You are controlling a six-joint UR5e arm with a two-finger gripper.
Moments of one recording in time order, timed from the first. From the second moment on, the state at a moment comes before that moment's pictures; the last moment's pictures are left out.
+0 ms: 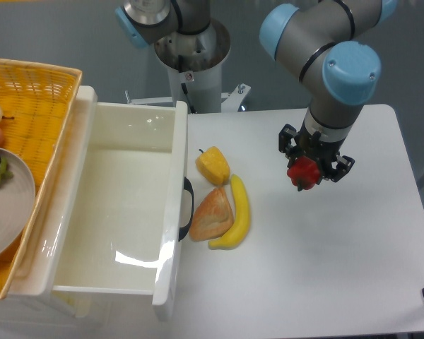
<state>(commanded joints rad) 2.66 -1.90 -1.43 -1.41 1.55 1.23</state>
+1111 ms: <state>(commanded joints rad) 2.58 -1.72 -1.43 -1.44 1.46 1.11</state>
